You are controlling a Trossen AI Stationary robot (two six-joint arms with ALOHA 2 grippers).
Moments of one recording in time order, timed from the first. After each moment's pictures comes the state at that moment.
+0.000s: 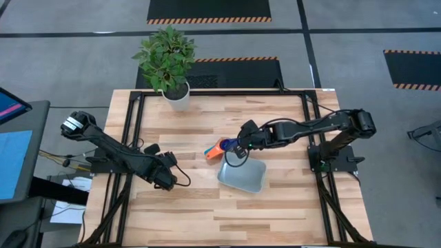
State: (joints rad) left arm -0.49 1.39 0.85 -1.05 -0.38 -0.95; right arm 0.04 1.54 1.12 -0.60 0.34 0.89
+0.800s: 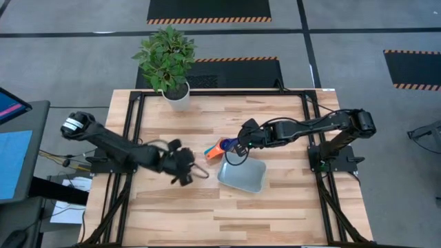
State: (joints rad) left arm -0.31 1.39 0.85 -0.51 -0.47 -0.52; right arm 0.02 1.54 1.12 -0.62 0.37 0.89
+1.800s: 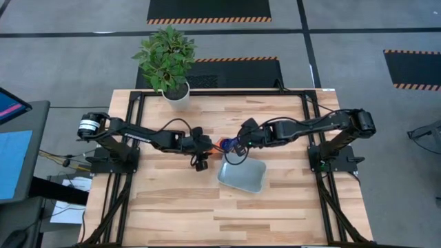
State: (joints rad) left arm -0.01 1.59 0.86 -0.14 -0.18 -0.10; right arm 0.01 1.54 1.12 -0.60 0.36 0.88
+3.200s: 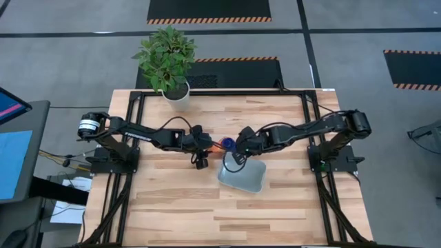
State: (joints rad) left arm 0.02 1.59 0.86 -0.14 -0.17 -0.10; right arm 0.06 1.60 1.12 -0.61 0.26 0.92
